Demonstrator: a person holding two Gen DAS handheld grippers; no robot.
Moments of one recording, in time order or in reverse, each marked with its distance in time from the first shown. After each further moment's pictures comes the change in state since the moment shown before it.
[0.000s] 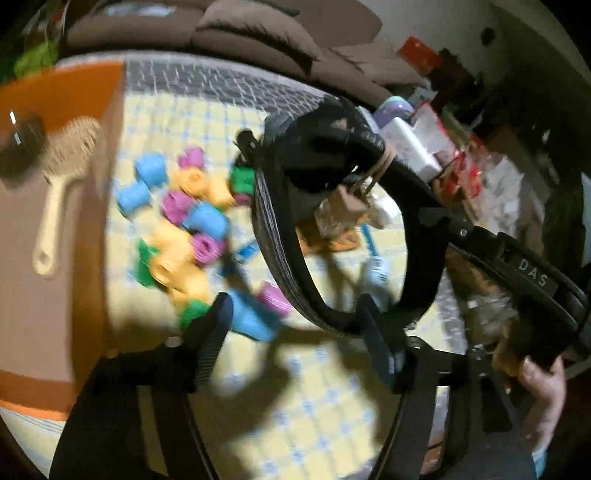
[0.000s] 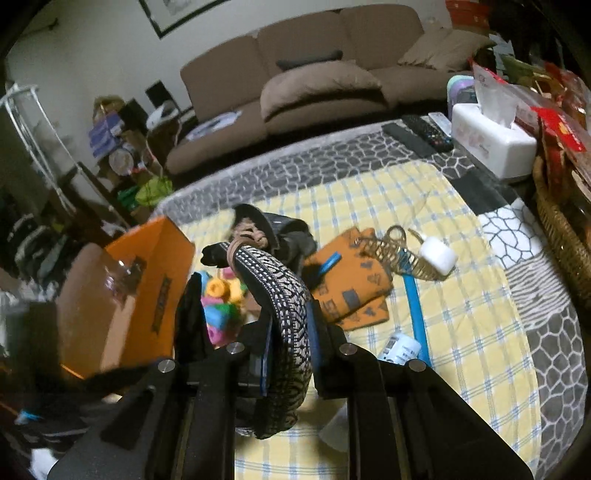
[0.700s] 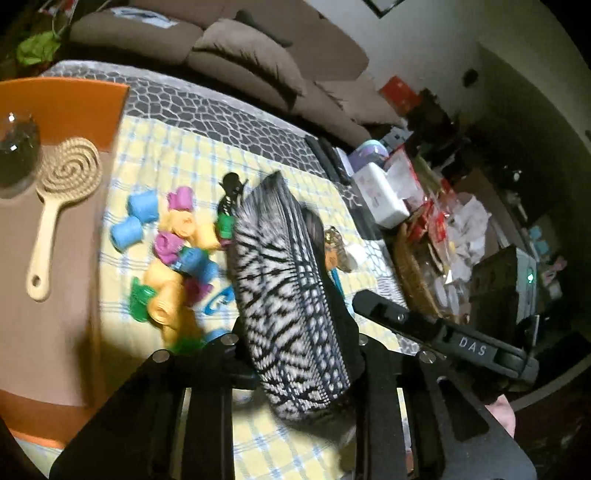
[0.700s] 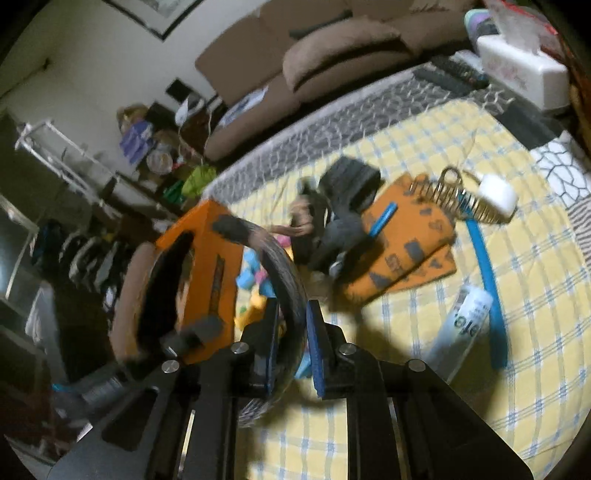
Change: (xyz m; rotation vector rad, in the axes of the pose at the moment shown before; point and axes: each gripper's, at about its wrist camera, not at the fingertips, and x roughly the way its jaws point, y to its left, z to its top) left arm -0.026 0.019 0.020 -0.037 -0.131 -0.120; right arm 0.025 -0.004 -0.010 0.124 0.152 0.232
